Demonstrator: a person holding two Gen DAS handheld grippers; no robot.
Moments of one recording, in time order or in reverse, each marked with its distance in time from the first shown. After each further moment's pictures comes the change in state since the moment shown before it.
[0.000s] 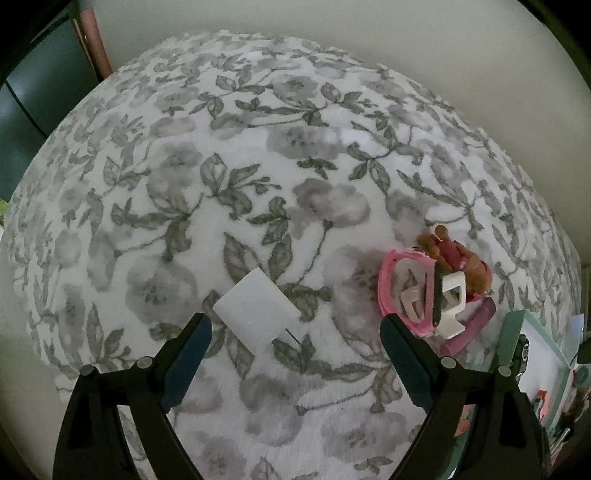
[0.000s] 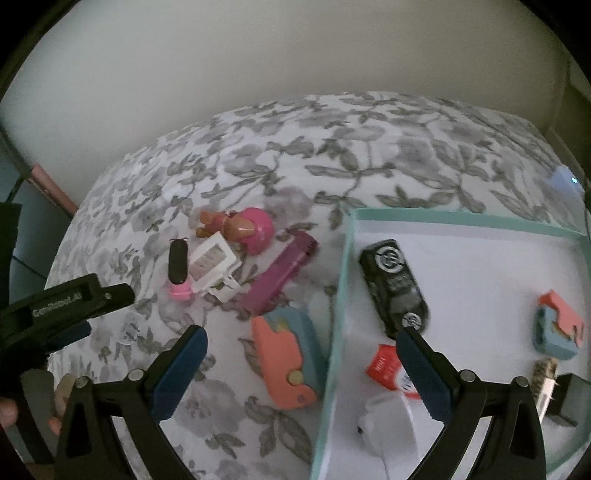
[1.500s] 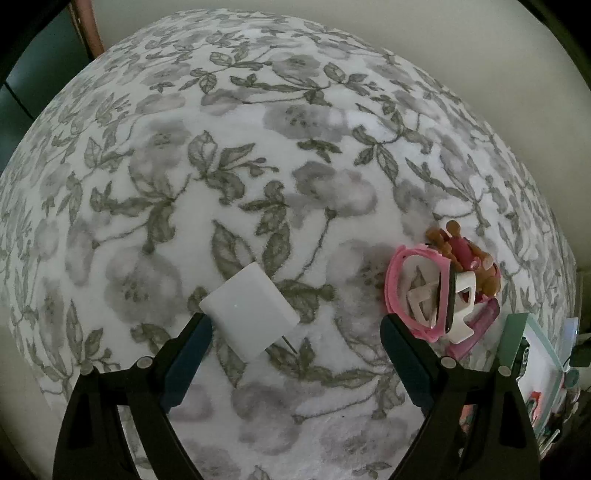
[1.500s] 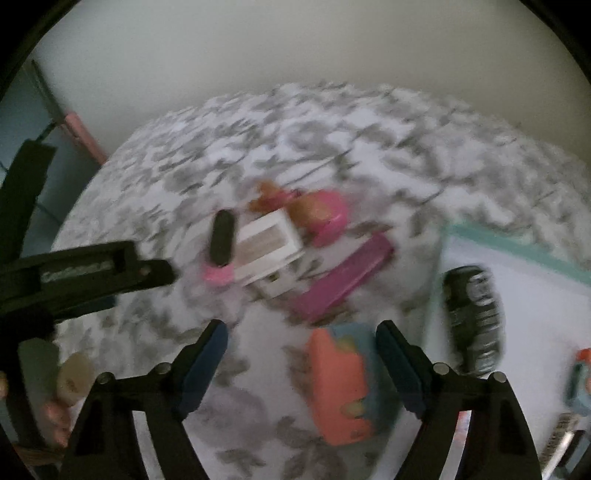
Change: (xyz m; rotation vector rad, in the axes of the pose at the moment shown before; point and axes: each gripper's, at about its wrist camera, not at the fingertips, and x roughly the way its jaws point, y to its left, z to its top) left arm 0.012 0.010 0.008 -0.011 0.066 -0.048; right arm 0.035 0.039 -0.001 -0.179 0.076 0.126
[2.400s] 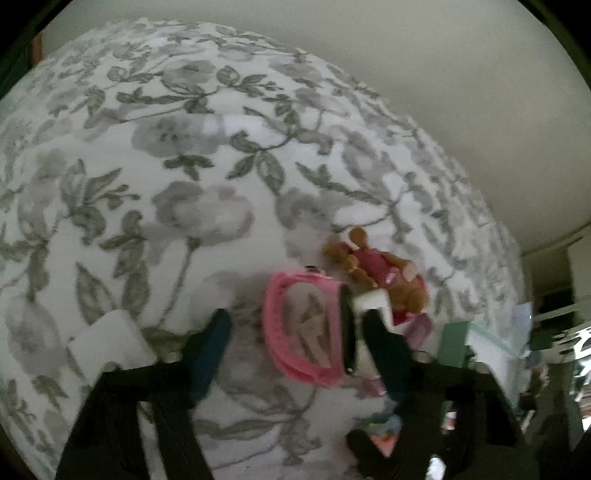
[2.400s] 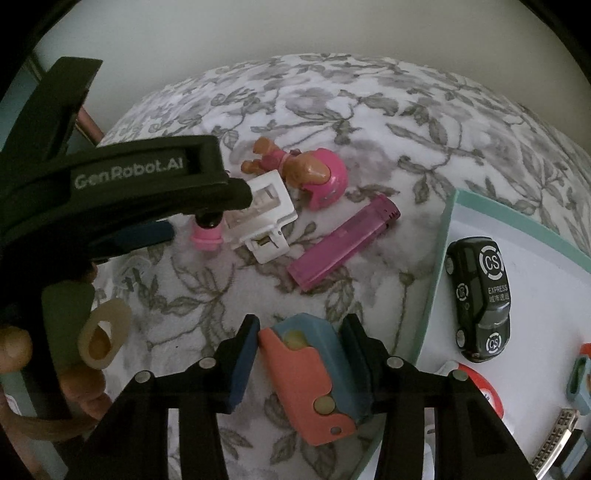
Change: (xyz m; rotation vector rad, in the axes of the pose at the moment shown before) left arm 0.022 -0.052 0.019 0.100 -0.042 -0.311; right arm 0.010 -0.003 -0.007 -0.028 0.085 -0.044
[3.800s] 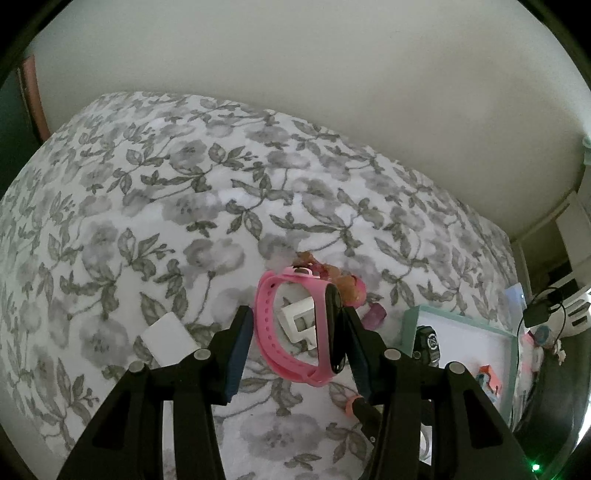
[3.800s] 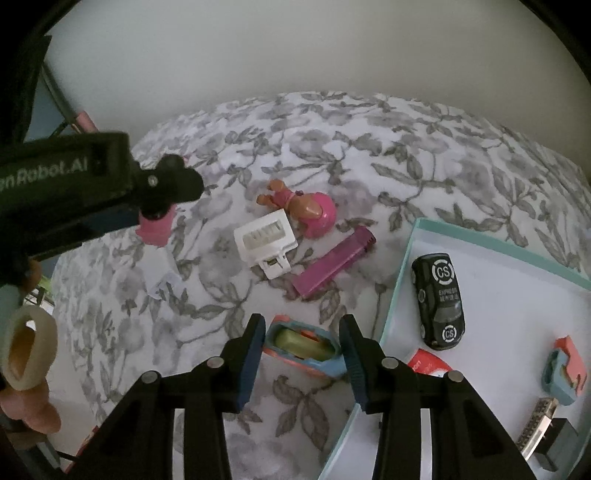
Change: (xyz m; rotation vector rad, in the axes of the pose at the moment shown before) left arm -0.083 -0.049 -0.020 0.147 -0.143 0.115; right arm -0.056 -0.005 -0.006 0.010 -0.106 0.031
